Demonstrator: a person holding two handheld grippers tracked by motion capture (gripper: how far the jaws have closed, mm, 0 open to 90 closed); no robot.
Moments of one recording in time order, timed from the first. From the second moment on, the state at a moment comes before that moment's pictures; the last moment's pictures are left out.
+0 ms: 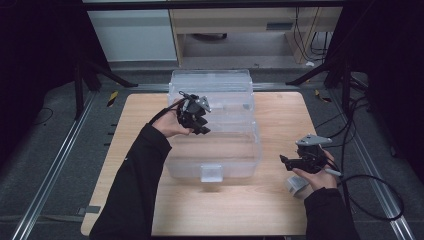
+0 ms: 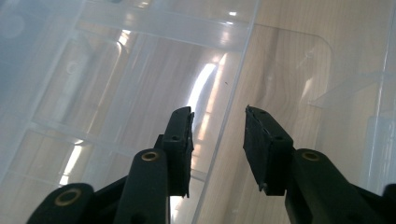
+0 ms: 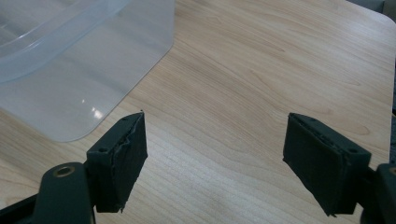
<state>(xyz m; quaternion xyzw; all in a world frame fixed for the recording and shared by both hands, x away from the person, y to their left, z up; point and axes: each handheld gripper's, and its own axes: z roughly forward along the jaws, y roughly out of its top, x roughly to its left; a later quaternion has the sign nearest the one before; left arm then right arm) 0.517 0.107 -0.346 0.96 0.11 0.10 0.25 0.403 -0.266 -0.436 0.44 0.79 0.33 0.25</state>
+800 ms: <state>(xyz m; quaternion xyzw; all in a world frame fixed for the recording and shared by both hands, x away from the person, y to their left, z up) 0.521 0.101 -0.353 0.96 0.10 0.09 0.23 0.403 -0.265 -0.437 0.44 0.80 0.33 0.25</state>
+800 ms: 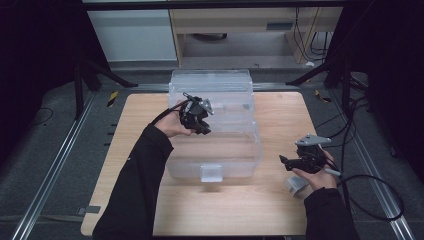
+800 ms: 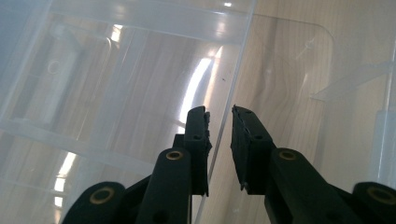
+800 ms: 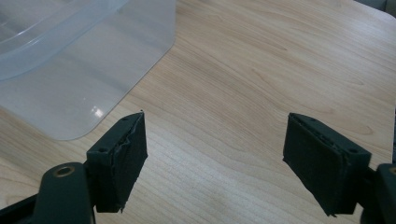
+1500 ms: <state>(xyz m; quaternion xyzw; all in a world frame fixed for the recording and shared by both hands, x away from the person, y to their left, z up) 0.491 0.129 -0.318 0.93 0.15 0.14 0.31 0.395 -0.269 -0.427 0.45 0.79 0.34 0.25</state>
